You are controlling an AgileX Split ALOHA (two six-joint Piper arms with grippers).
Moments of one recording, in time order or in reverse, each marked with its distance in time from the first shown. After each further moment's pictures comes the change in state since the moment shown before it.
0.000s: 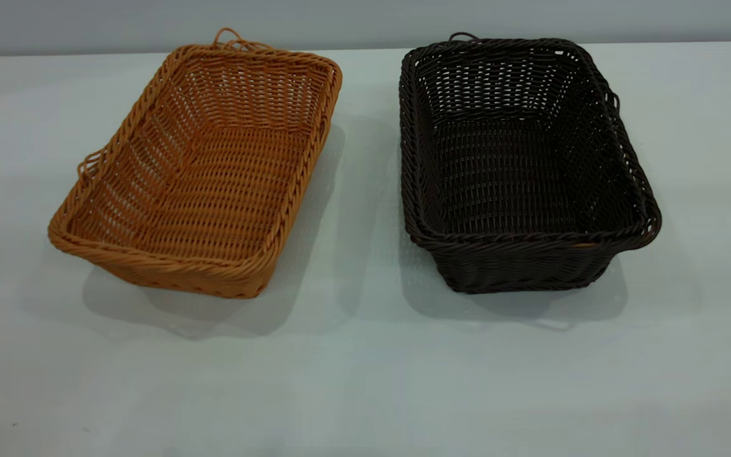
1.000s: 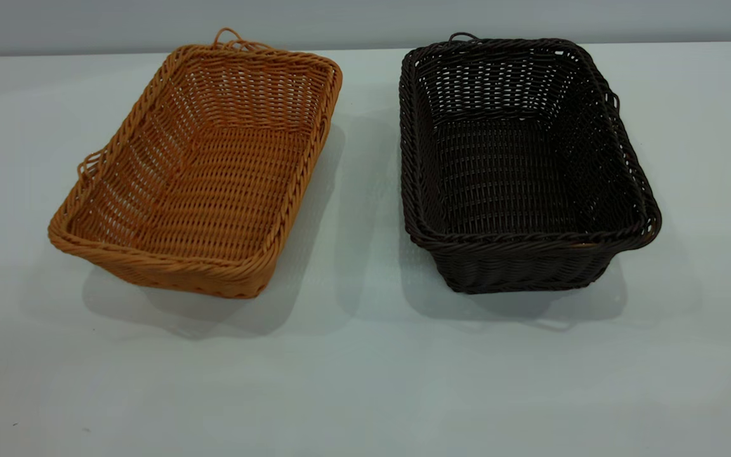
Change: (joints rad) left arm 0.000 -0.626 0.057 0.007 0.362 0.014; right arm 0.000 -0.621 0.014 -0.286 0.101 0.198
